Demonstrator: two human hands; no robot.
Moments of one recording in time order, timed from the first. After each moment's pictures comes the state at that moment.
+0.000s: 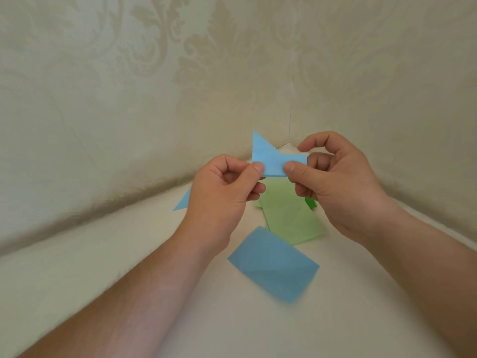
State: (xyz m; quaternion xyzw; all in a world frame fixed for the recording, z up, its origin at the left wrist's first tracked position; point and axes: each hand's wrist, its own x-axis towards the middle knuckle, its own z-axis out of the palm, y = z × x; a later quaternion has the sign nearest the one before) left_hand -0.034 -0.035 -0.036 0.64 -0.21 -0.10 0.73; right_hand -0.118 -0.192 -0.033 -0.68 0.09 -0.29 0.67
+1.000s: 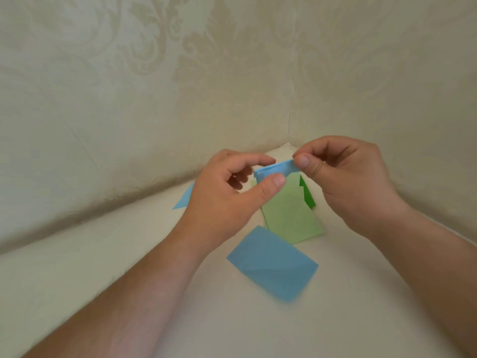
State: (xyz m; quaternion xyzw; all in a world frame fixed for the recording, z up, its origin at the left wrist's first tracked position) left_hand -0.032 -0.025 -0.034 0.73 -0.37 0.00 0.57; right_hand -0.120 -0.198 -0.029 -0.73 0.04 -0.35 0.59
